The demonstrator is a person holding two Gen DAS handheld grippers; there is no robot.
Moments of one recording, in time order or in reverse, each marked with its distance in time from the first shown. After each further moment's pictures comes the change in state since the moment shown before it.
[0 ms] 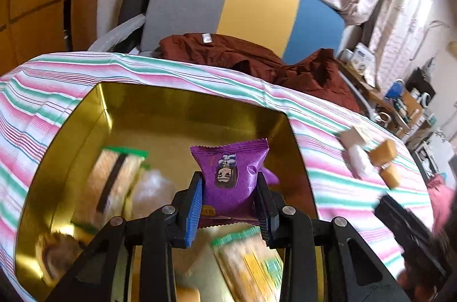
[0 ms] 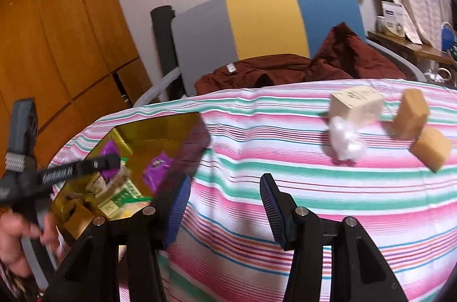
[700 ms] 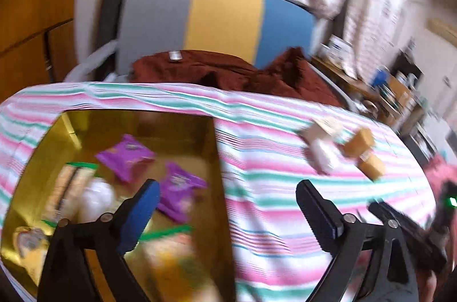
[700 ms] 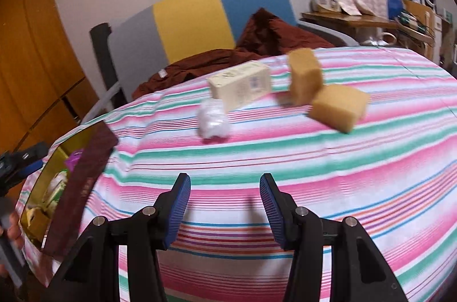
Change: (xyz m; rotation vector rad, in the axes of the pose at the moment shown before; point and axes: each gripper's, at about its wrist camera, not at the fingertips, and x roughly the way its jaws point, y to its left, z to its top) left arm -0.016 -0.096 -0.030 0.155 -0.066 -0.057; right arm -0.046 -0.131 -0.025 0.182 0.003 -0.210
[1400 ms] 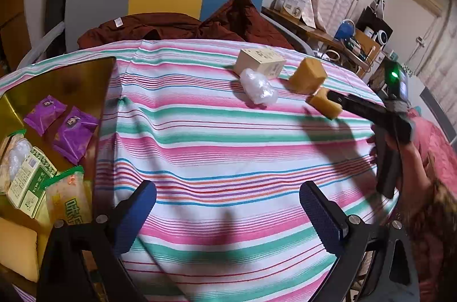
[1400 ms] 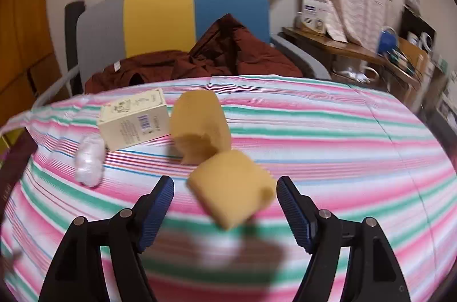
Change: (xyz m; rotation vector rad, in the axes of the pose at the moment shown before) left arm 0.024 -0.084 -0.047 0.107 0.197 -0.139; right arm 0.060 -0.095 0.091 -0.237 0.040 -0.160
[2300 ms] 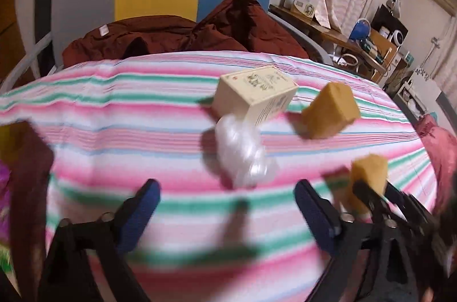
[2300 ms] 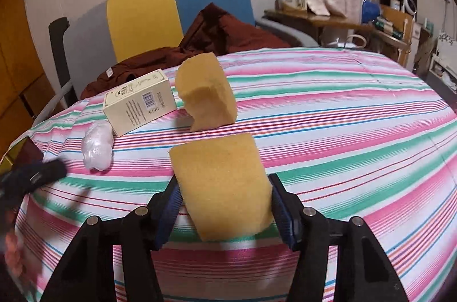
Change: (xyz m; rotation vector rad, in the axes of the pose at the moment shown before) left arm 0.125 -0.050 0.099 -0.002 0.005 0.078; right arm -0.024 0.017 -0.048 0.204 -0.011 -0.021
